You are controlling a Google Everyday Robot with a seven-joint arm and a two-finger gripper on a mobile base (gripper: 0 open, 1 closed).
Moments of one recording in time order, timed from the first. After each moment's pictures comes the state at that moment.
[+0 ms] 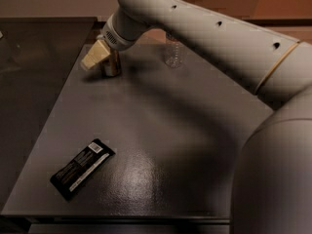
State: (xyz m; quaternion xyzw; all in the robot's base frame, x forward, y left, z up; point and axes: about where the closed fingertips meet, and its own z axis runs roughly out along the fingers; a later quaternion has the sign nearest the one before) arm 0.704 0.141 0.899 -0.43 0.82 0.15 0.35
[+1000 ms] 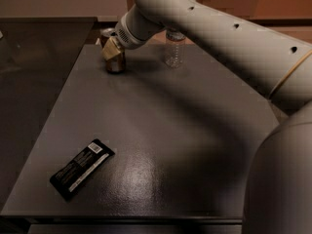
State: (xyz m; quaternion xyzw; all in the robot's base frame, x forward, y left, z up) arm 0.713 0.121 0.901 -0.41 0.82 0.17 0.37
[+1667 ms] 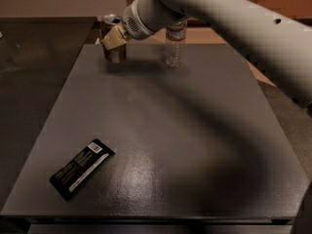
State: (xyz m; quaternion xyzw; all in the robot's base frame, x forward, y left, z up) arm 0.684 0.102 0.953 -0.43 0.78 0.20 0.41
